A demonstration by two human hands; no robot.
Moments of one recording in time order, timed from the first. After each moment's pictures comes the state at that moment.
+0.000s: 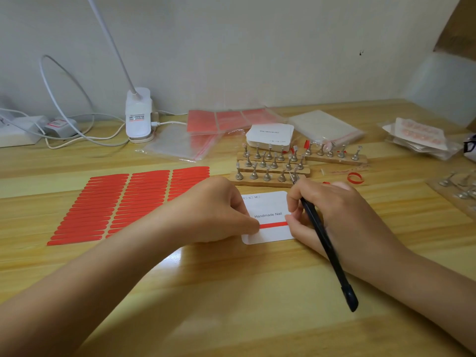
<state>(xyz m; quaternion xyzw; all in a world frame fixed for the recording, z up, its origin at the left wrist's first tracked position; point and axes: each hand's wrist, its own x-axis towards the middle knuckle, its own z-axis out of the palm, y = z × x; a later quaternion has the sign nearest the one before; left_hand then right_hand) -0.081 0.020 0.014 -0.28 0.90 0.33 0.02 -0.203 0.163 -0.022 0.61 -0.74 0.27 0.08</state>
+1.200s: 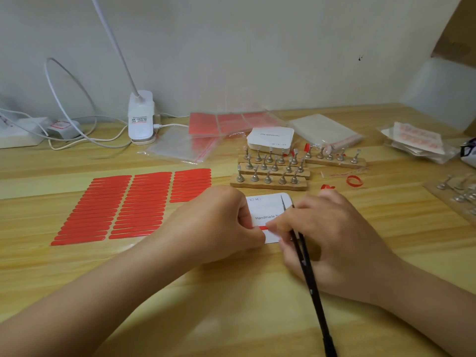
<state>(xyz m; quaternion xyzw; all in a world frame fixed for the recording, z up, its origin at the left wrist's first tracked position) -0.074 0.026 0.003 -0.27 0.93 0.23 -0.03 -0.192 0.165 -0.024 0.68 -0.67 0.26 0.15</state>
